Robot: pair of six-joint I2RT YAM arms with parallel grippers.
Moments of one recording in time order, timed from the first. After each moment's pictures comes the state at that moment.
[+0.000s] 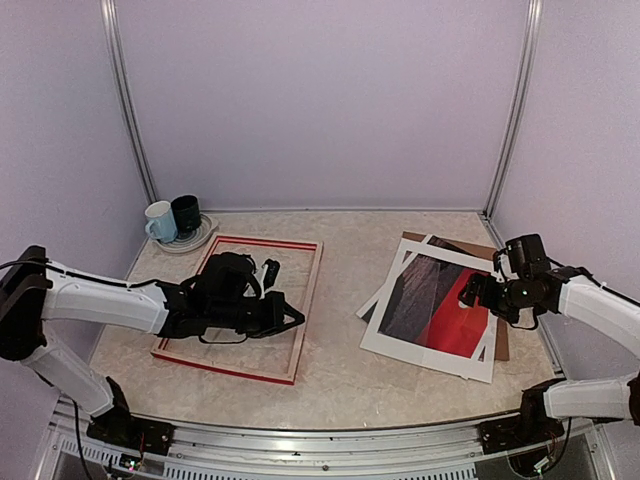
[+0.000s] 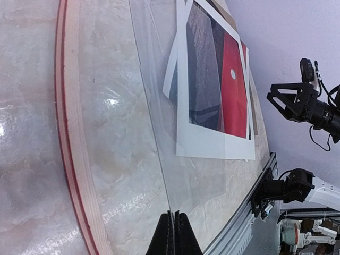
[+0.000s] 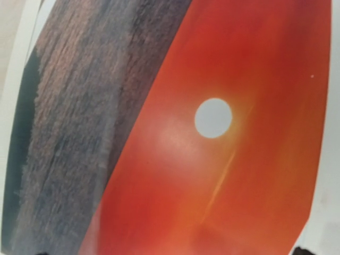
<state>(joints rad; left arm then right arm) -0.90 1.52 0.76 0.18 0.19 -0.90 0.19 1.07 0.63 -0.46 -0.08 0.51</state>
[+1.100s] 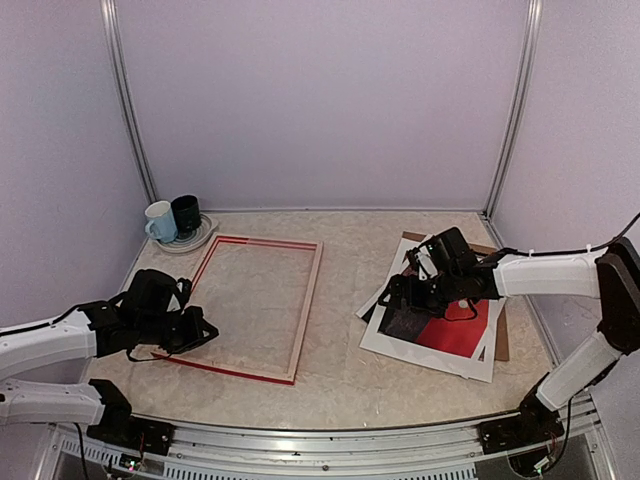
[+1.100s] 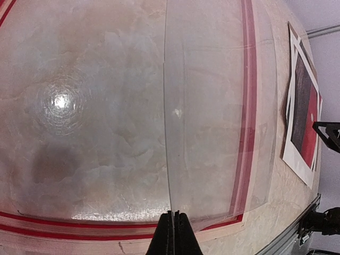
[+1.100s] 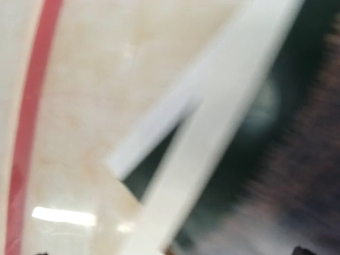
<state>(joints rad) -0.60 0.95 0.44 -0.29 0.08 -0.84 0.58 1.49 0.82 -0.20 -0.22 0.61</state>
